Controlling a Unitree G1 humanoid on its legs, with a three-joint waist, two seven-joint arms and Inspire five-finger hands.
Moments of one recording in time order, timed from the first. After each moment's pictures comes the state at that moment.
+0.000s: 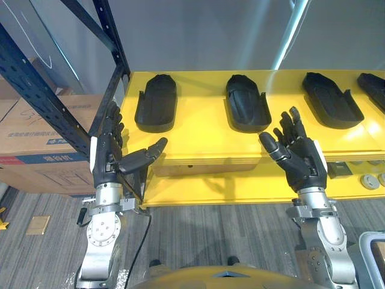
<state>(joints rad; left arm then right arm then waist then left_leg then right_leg) 0.31 0.18 0.02 -0.35 -0.11 -0.21 0.19 0.32 -0.24 -0.08 -0.31 0.44 -0.16 0.10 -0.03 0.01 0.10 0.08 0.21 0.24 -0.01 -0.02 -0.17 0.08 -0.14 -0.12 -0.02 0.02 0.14</state>
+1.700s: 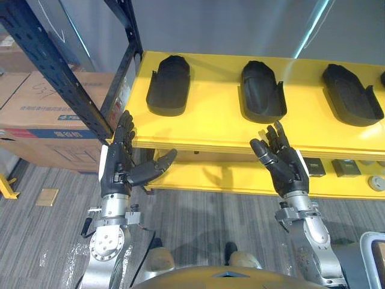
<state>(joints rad) 0.40 0.22 -0.07 -0.38 -0.11 -0.26 0.19 0.26 -0.28 0.05 -0.15 0.50 -0.24 0.06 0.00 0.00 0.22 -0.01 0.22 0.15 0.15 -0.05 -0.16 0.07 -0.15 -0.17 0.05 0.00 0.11</state>
